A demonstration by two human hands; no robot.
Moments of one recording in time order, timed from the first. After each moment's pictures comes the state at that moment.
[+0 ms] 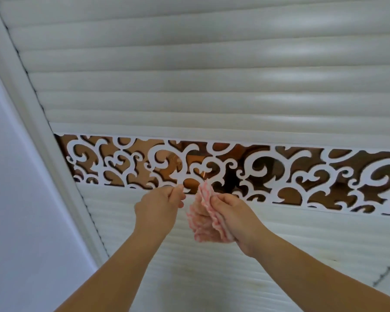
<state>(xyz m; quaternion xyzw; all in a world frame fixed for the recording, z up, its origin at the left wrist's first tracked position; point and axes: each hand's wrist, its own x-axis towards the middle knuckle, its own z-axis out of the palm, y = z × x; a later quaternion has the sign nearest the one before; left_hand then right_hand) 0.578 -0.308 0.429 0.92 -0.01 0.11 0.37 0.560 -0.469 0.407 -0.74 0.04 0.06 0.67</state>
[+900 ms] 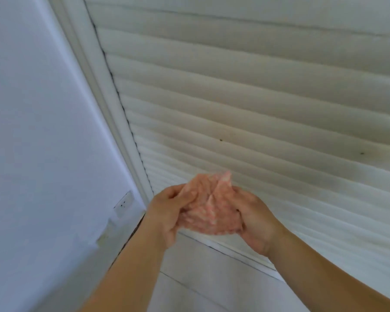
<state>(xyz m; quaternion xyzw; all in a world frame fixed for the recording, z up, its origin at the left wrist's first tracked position) 0.612 -0.183 0.074 0.56 0.27 -0.11 0.78 0.623 -0.344 0.079 -0.62 0.08 0.27 0.74</state>
